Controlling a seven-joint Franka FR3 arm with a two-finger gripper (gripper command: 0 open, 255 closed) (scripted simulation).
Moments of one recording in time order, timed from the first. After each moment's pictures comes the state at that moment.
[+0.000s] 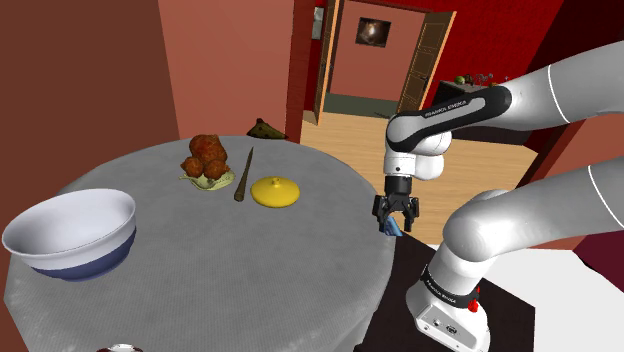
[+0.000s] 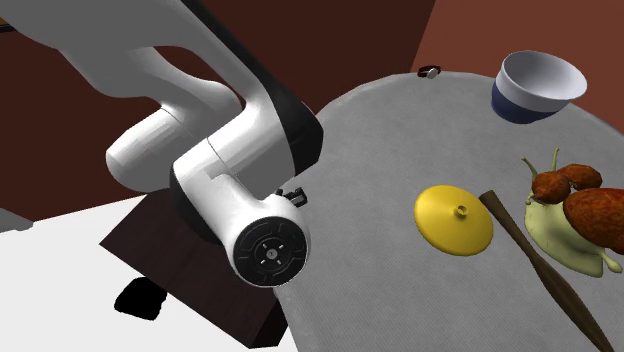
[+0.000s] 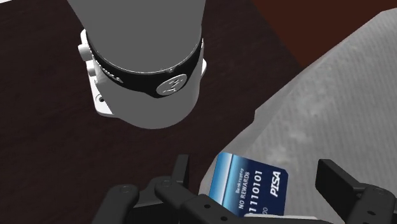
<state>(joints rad) -0.18 -0.68 -0.17 -2.95 0.16 1.76 0.15</state>
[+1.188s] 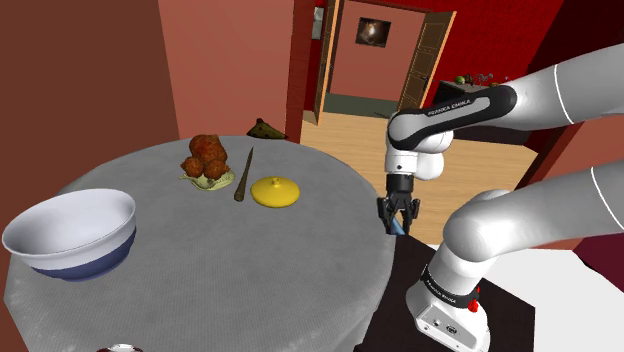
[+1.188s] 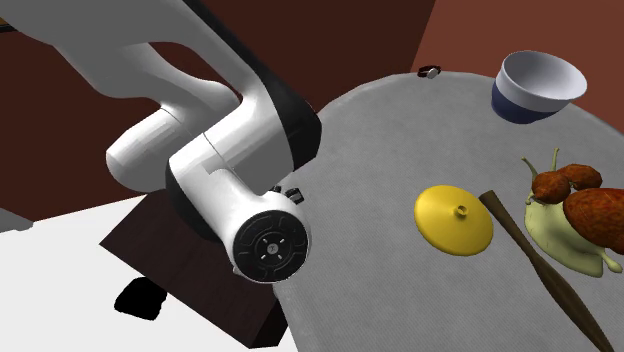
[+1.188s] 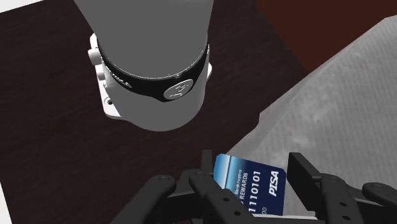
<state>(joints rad) -0.18 -0.70 -0.18 -2.94 0.13 1.72 0.17</state>
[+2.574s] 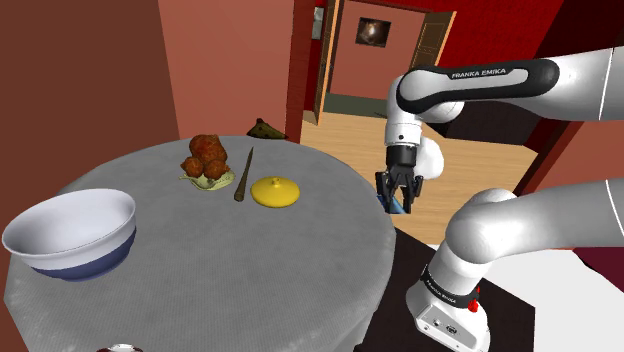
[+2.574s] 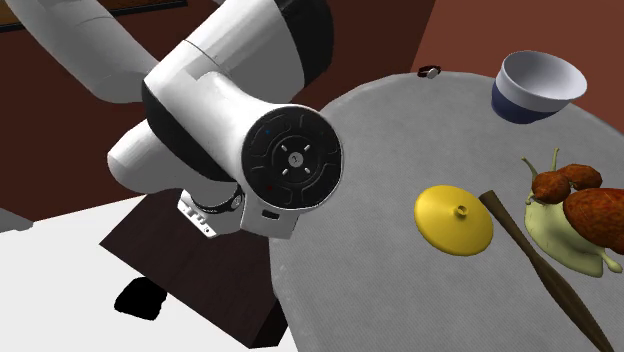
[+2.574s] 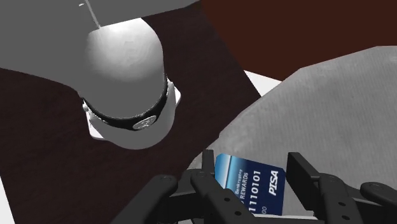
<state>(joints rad) -0.12 -0.84 -0.09 -2.78 0.26 1.46 0.31</state>
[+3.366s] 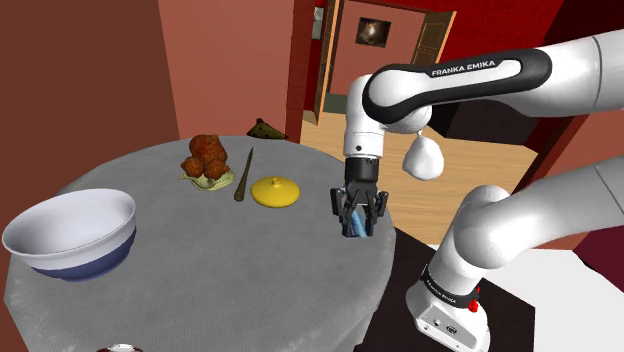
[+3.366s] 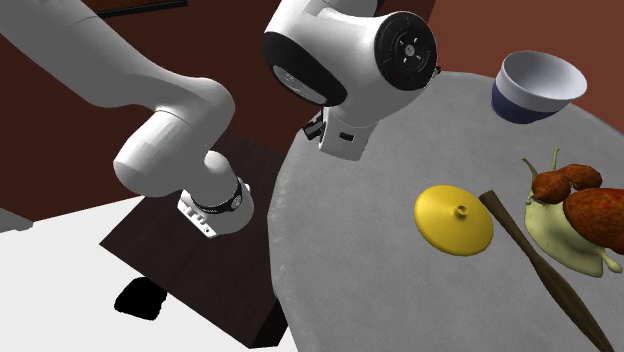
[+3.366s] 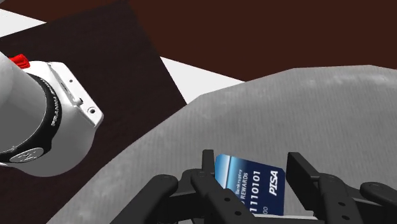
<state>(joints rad) 0.08 -0.71 0.21 -2.72 0.61 1.64 0.56</state>
